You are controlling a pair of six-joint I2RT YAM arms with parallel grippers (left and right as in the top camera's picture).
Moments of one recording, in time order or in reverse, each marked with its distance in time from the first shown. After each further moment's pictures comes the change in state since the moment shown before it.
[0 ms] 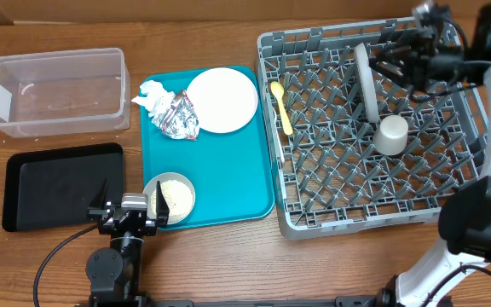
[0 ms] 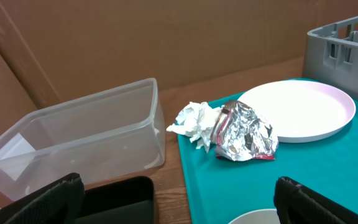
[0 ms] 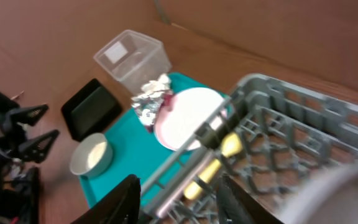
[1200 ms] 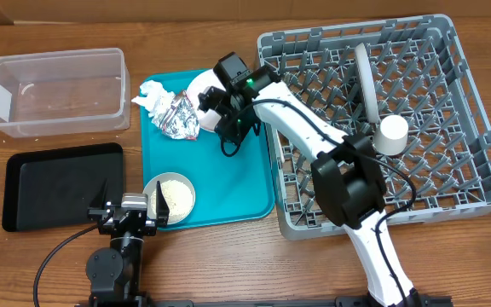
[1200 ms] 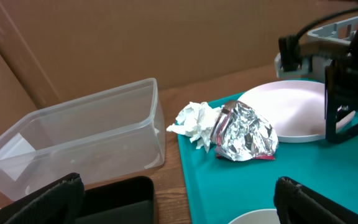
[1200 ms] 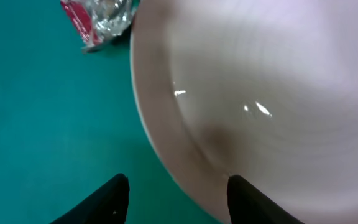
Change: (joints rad) left arm 0.000 0.000 0.000 0.000 0.000 0.000; right arm 0.819 0.460 0.059 0.318 0.956 0.339
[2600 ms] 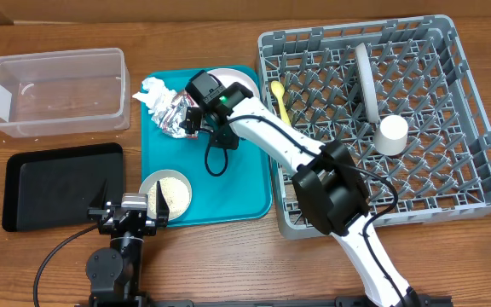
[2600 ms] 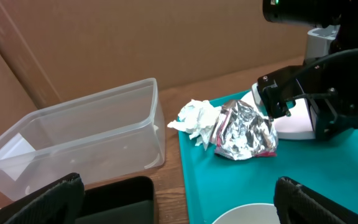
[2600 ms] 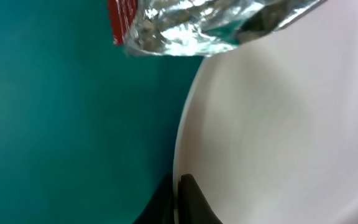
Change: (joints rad) left arm 0.000 0.000 0.000 0.000 0.000 0.000; right arm 0.114 0.042 0.046 -0.008 0.322 -0.284
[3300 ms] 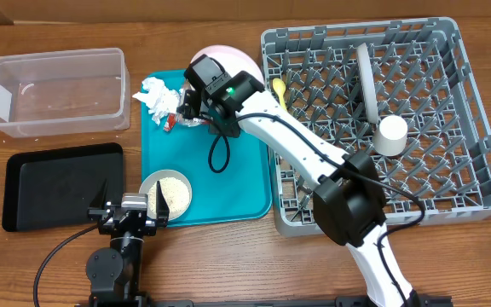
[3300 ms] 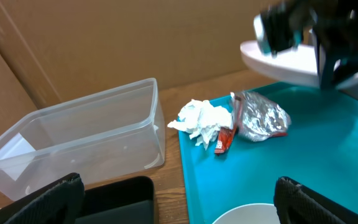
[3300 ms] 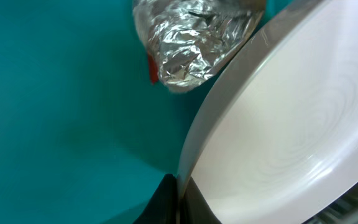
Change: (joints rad) left arm 0.000 0.000 0.000 0.000 0.000 0.000; right arm 0.004 -0.154 0.009 -0.027 0.063 0.015
